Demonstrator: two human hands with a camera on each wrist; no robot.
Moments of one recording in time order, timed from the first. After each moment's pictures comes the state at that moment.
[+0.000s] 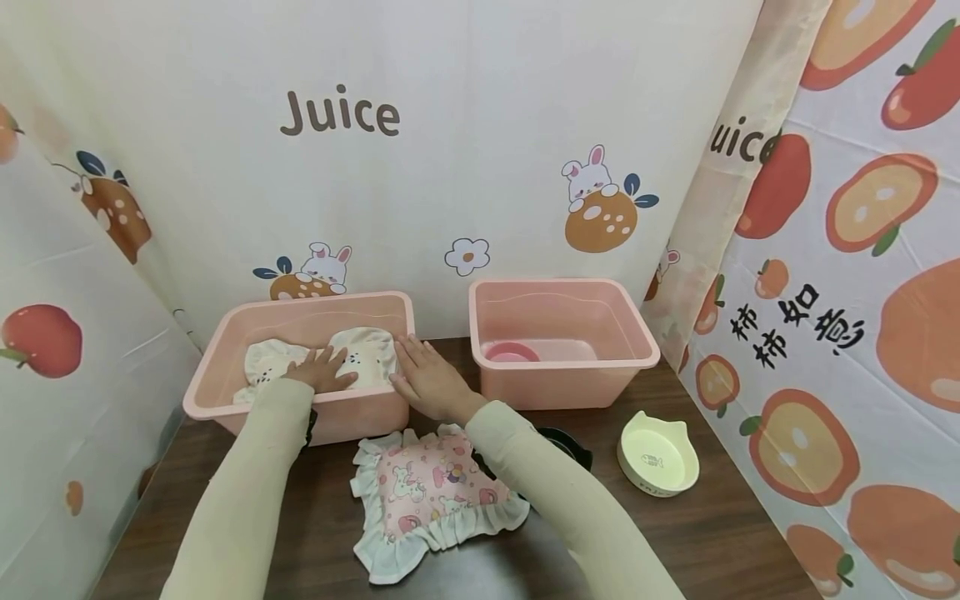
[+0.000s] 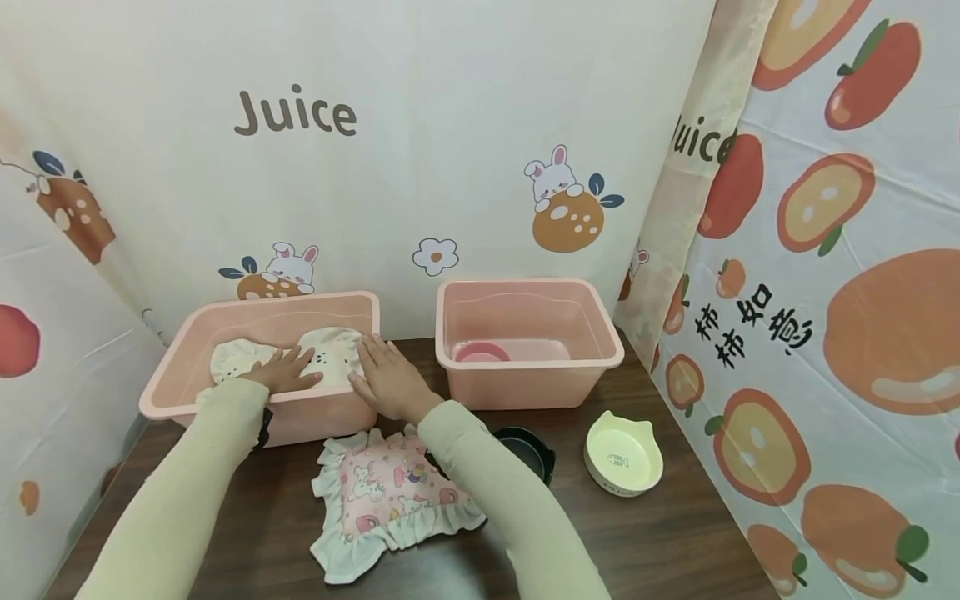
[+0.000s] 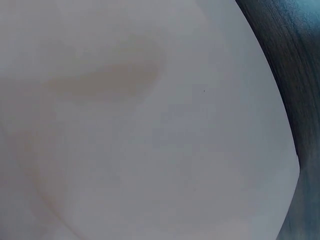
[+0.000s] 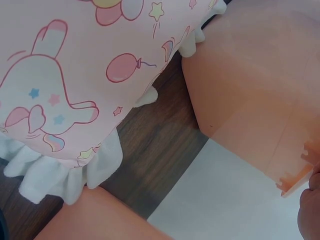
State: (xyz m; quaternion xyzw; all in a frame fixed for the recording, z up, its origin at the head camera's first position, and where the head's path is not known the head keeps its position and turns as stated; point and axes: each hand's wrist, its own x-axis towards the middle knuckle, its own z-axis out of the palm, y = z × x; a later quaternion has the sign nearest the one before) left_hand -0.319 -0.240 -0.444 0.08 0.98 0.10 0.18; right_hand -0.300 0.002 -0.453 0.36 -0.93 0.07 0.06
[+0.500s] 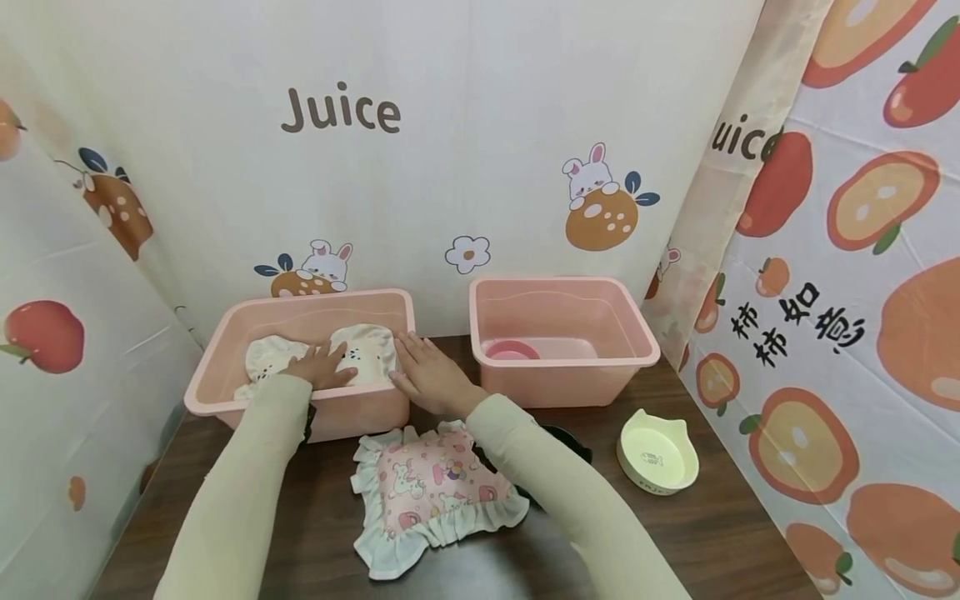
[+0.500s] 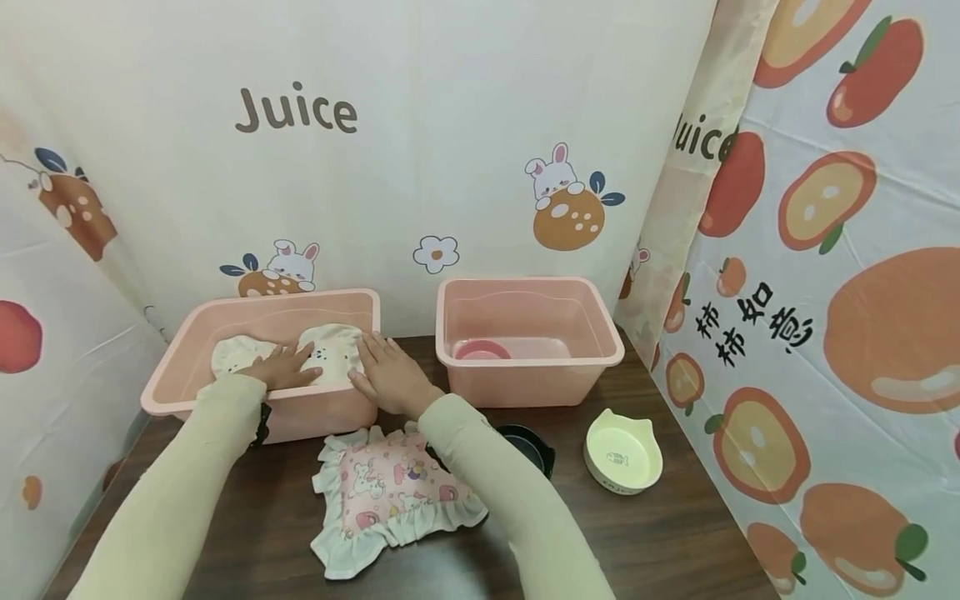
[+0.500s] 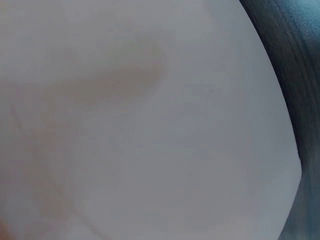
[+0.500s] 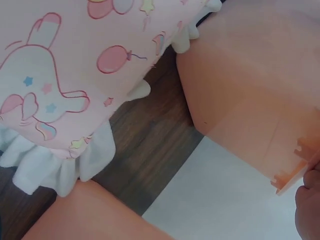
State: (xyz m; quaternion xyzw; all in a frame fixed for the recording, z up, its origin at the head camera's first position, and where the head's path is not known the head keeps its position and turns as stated) left_hand -0.328 -0.245 -0.452 0.09 0.97 0.12 0.18; right_hand -0.302 0.004 -0.447 0.37 -0.93 0.05 0.04
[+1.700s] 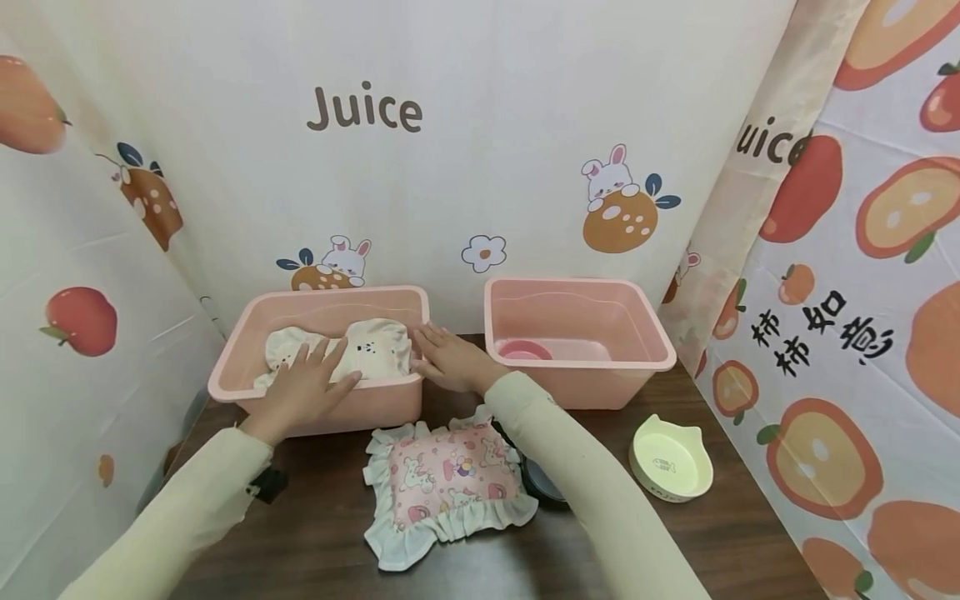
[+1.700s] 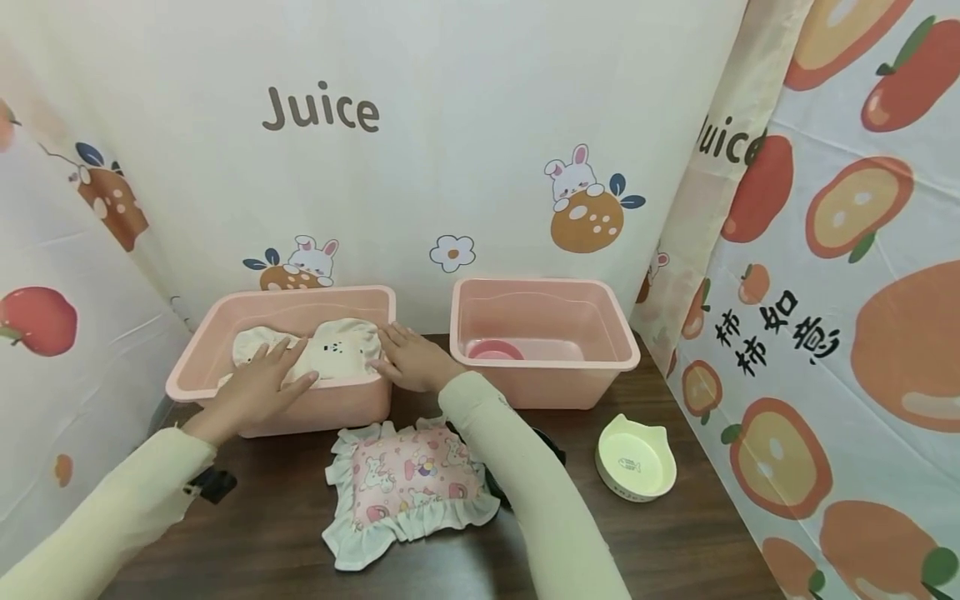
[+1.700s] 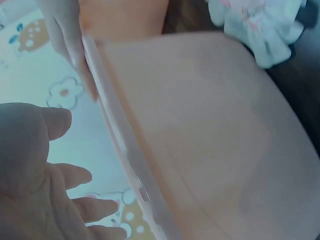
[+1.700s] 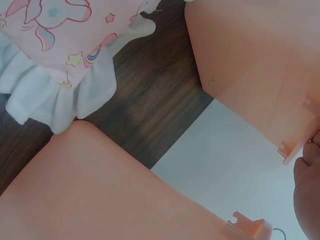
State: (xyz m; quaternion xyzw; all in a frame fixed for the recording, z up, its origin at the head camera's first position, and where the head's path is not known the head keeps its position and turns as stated) left_hand -0.225 -0.227 -0.388 0.08 0.99 0.14 0.02; right_hand -0.325 0.017 -0.426 0.40 -0.91 0.06 -0.05
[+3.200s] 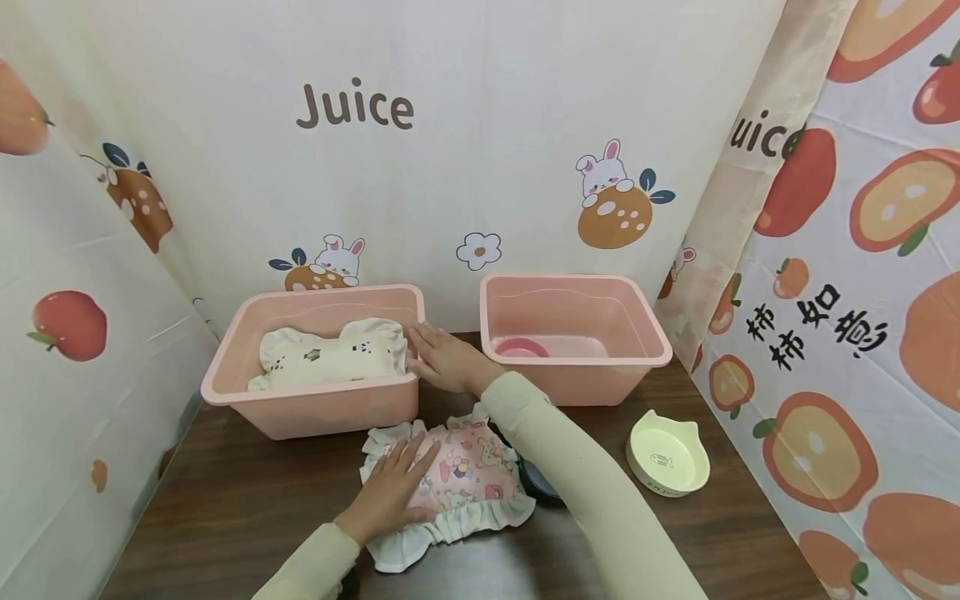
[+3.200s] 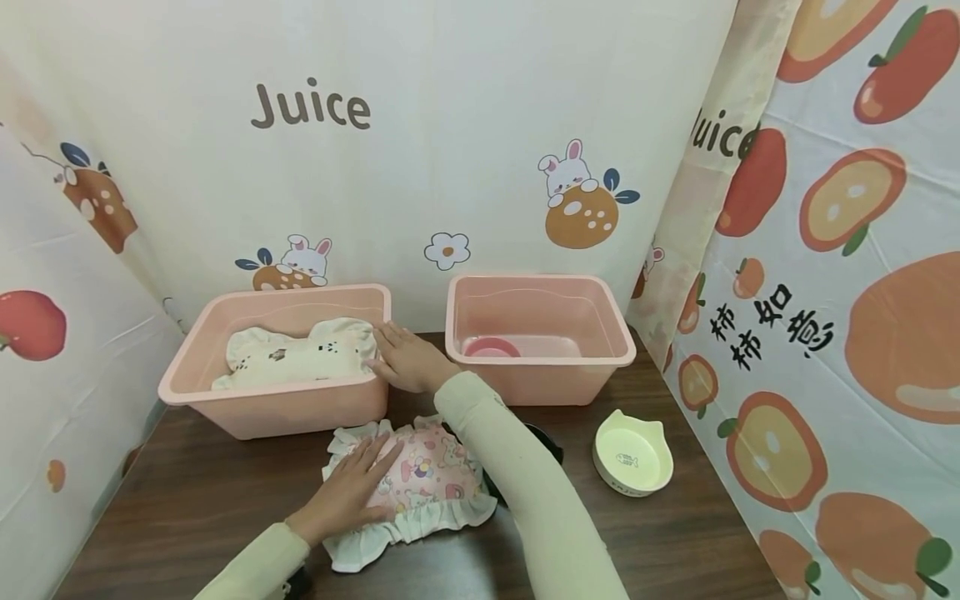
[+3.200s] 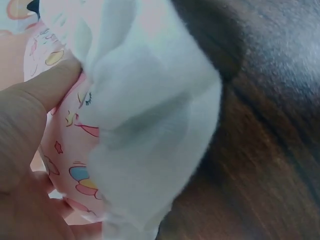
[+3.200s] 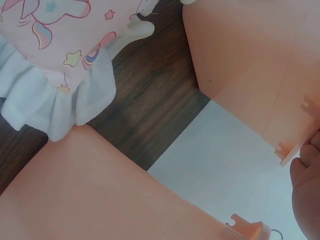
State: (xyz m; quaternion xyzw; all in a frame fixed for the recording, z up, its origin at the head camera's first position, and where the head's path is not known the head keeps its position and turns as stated) left_hand -0.161 -0.142 -0.548 0.27 0.95 0.18 0.00; right_hand -0.326 0.017 -0.429 0.41 -0.91 0.05 -0.03
